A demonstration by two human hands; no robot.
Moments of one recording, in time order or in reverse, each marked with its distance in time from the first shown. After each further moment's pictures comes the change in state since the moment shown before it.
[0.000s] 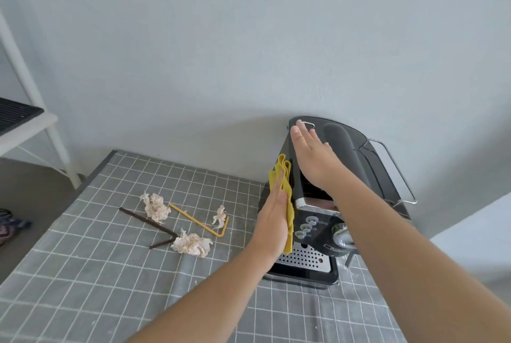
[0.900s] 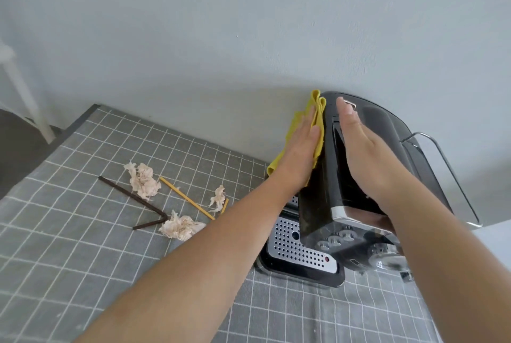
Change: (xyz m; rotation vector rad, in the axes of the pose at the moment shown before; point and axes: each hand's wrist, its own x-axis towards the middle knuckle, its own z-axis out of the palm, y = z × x) left_hand 0.125 -0.001 -0.013 0.042 -0.068 0.217; right_hand -0.005 -0.006 -0.002 0.217 0.003 0.081
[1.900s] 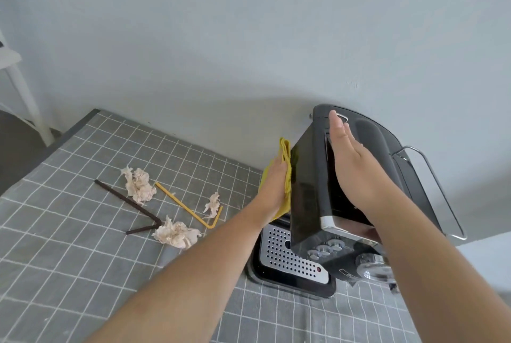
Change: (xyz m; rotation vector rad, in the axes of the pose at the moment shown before) left_hand -0.028 -0.027 -0.005 -0.344 0.011 -0.349; right_hand -0.002 -0.002 -0.001 -0.045 -0.021 0.013
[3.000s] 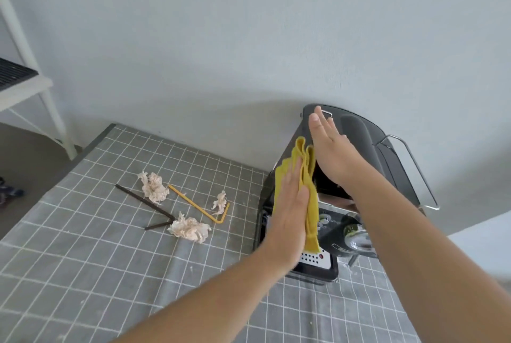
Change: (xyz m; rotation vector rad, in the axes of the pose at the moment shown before) left_hand -0.077 0.002 0.042 0.323 0.105 0.220; right_hand 0.002 0.000 0.001 -0.141 -0.014 -0.066
